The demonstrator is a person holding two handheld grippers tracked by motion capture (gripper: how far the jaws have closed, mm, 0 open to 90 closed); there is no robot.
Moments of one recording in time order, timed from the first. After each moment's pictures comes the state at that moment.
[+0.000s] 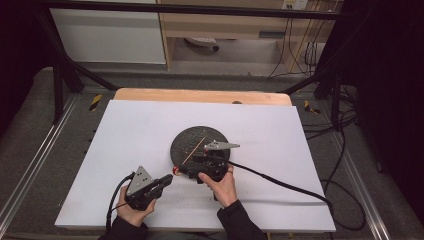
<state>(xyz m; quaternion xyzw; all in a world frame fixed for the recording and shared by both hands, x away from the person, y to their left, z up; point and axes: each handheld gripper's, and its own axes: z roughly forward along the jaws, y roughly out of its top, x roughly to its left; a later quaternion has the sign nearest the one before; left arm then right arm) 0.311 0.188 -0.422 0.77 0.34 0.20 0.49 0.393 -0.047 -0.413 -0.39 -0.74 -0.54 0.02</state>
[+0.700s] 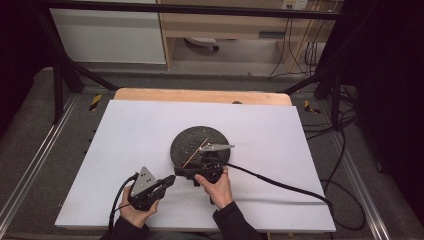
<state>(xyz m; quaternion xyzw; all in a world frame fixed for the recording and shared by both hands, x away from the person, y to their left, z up) 0.310 0.181 -0.423 0.78 0.34 0.20 0.49 0.390 -0.036 -0.418 -0.39 -0.75 -0.54 0.08</state>
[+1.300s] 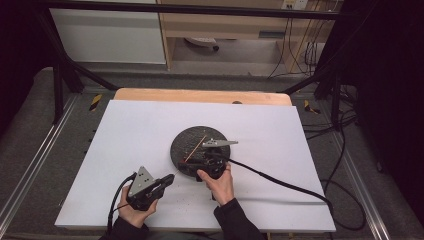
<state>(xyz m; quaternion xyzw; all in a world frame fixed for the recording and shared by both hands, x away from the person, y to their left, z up) 0.309 0.184 -0.420 0.77 0.34 0.21 0.50 0.396 -0.043 -0.406 -0.39 -0.74 -0.55 0.07</state>
